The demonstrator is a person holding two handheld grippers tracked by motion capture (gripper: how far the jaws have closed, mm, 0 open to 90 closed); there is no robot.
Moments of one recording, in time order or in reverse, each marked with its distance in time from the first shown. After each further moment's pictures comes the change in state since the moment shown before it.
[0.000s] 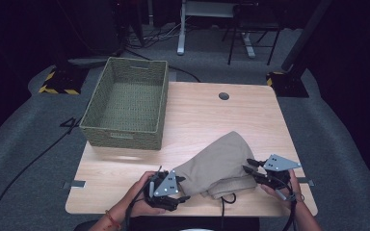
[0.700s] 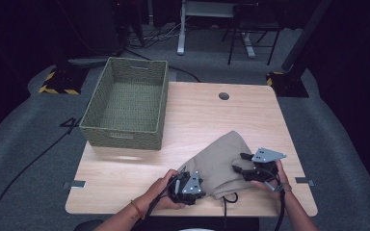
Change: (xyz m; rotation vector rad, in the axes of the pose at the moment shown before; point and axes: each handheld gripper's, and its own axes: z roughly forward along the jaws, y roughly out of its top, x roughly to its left) left arm -0.004 -0.004 0.088 0.138 -0.001 0.086; right arm -0.008 0.001 0.038 0.069 0.051 0.039
